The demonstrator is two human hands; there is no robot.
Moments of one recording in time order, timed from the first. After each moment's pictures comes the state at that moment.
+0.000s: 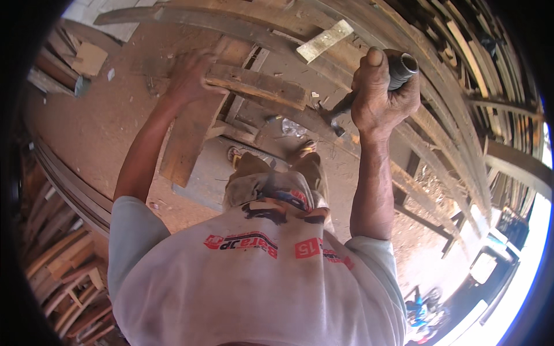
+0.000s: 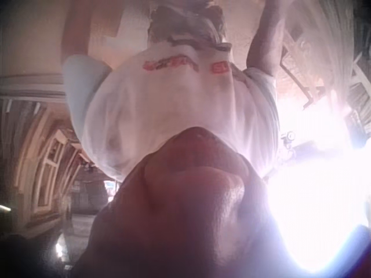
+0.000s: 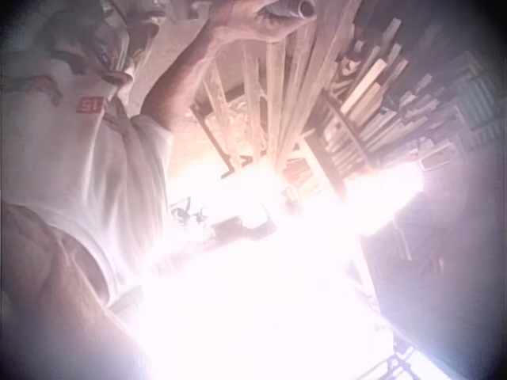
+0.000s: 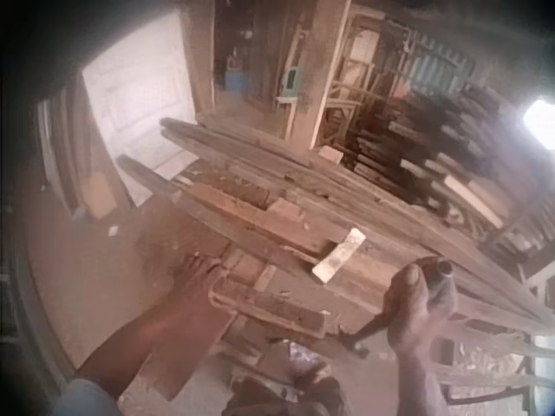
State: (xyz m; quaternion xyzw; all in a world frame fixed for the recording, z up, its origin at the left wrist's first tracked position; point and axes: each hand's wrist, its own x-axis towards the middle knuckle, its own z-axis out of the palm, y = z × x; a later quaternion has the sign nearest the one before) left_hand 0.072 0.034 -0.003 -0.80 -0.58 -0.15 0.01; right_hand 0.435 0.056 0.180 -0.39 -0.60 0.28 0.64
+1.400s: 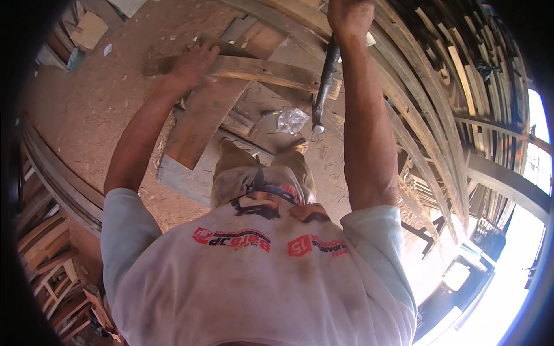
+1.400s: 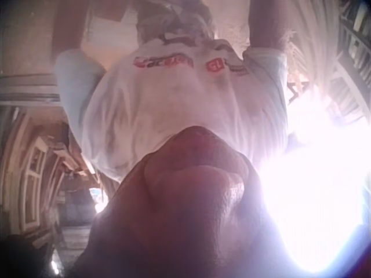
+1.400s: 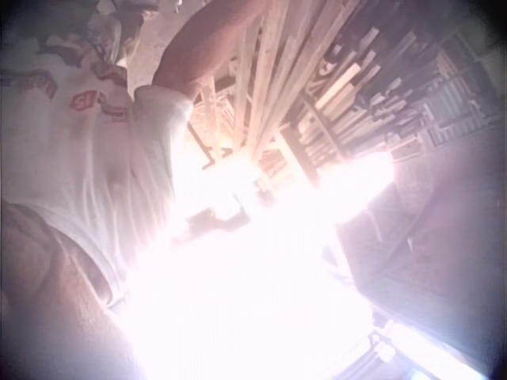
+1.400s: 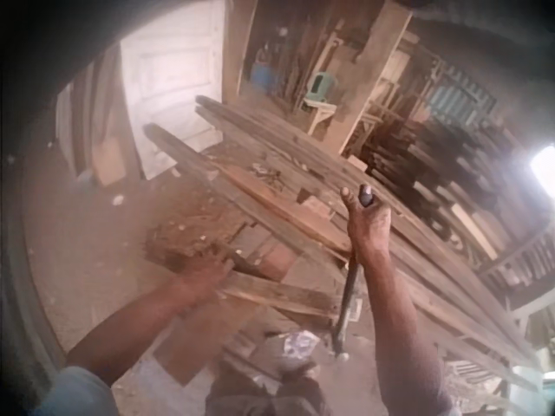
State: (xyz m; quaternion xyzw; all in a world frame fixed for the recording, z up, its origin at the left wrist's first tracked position) left_hand 0.017 -0.012 -0.013 -0.76 -0.65 0.04 -0.02; right_hand 0.286 0.156 0.163 -0.64 -0.66 0.15 0.36
